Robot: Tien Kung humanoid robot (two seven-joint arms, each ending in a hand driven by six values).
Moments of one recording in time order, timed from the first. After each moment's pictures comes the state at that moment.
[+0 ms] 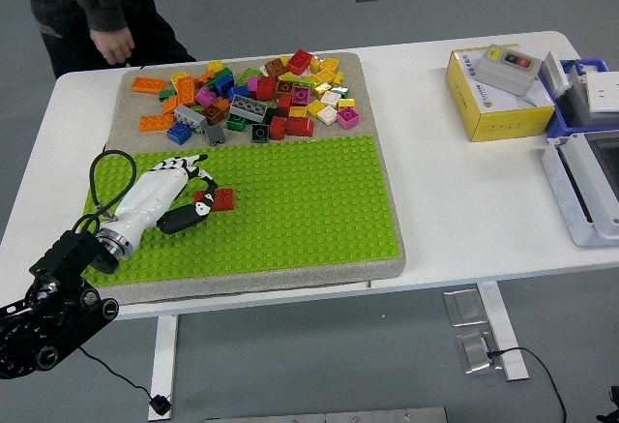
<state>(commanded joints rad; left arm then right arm) -0.53 0.40 -0.56 -1.03 1.67 0.44 -0.15 0.25 -0.22 0.70 0.24 -0.26 -0.25 -0.31</state>
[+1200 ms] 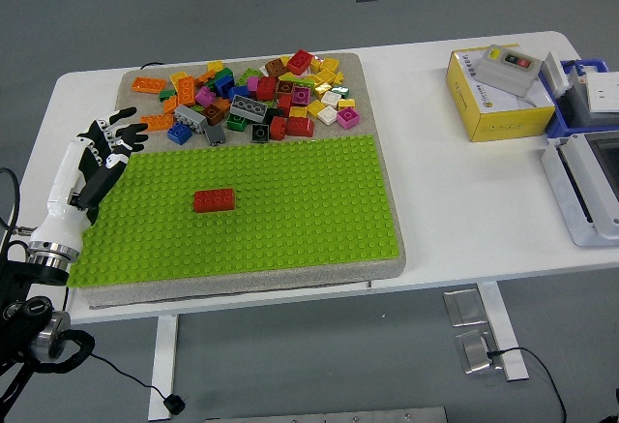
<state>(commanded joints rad) -0.20 0.40 -1.01 -1.38 0.96 0.31 -0.39 0.25 -0.20 0.59 0.24 -0.19 -0.36 -0.23</state>
